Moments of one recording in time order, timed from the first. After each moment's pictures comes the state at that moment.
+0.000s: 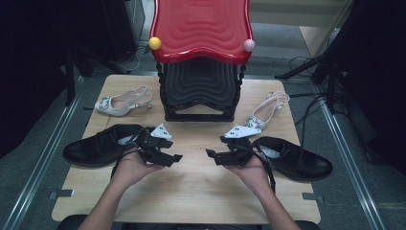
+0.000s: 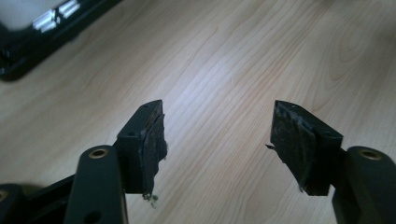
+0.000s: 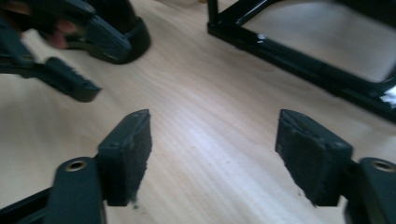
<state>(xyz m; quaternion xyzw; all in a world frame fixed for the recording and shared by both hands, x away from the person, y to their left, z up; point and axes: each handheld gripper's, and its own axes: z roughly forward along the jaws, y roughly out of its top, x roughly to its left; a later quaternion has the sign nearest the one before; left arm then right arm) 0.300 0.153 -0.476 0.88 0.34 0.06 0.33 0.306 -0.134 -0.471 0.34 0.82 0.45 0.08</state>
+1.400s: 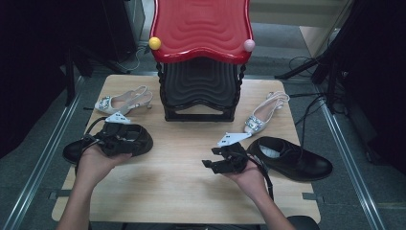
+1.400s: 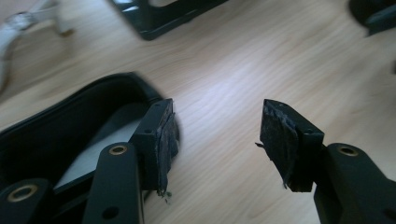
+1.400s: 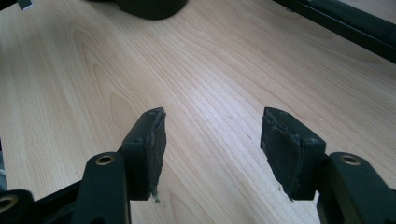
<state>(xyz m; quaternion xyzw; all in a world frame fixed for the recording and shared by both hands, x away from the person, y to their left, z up) 0.293 0.248 -0.434 0.81 0.47 0.11 0.33 0.298 -0.120 -0.484 0.29 0.87 0.40 0.04</state>
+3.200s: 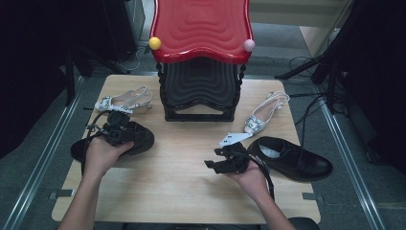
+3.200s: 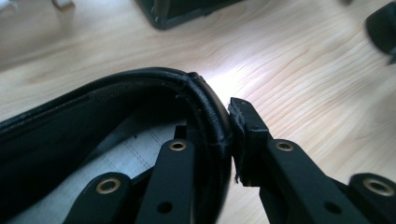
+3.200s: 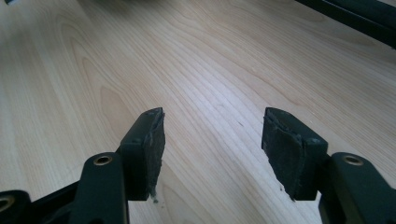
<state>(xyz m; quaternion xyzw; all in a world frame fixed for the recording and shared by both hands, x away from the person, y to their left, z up) 0.320 0.241 -0.436 0.79 0.51 0.05 0.34 0.301 -0.125 -0.488 0.31 0.87 0.39 0.04</state>
